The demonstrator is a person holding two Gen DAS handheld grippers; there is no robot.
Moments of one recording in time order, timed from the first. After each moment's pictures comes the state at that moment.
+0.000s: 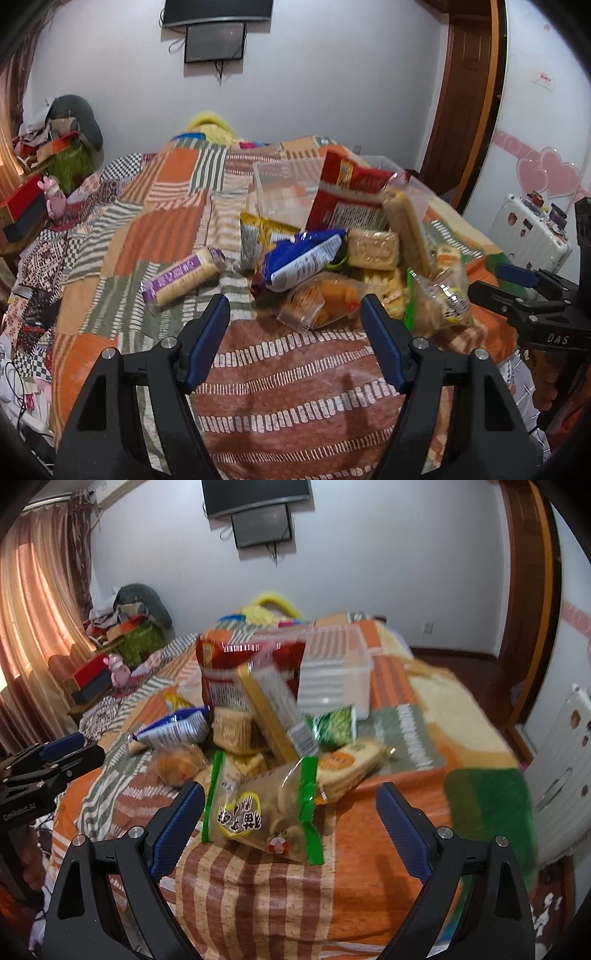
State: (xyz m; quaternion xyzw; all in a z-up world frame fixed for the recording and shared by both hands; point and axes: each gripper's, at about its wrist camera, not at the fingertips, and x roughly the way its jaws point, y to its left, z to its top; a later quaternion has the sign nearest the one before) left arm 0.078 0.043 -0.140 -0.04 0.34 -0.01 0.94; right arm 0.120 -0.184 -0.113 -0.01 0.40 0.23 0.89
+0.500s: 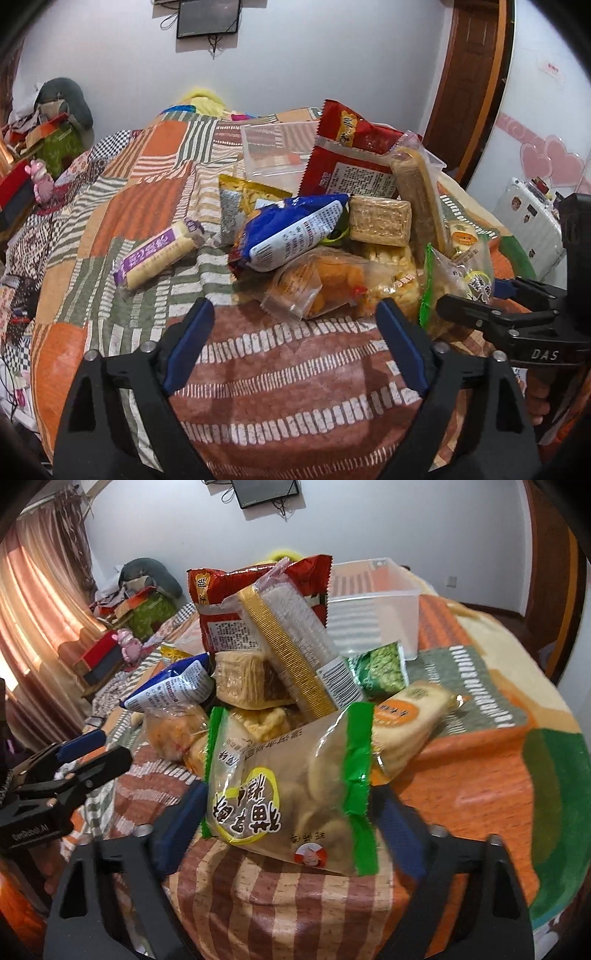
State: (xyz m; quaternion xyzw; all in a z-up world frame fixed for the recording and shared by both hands) left arm 0.105 0.035 -0.171 -0.05 0.38 -0.02 0.92; right arm 0.135 -0.173 -0.146 0.01 0.47 0.28 0.84
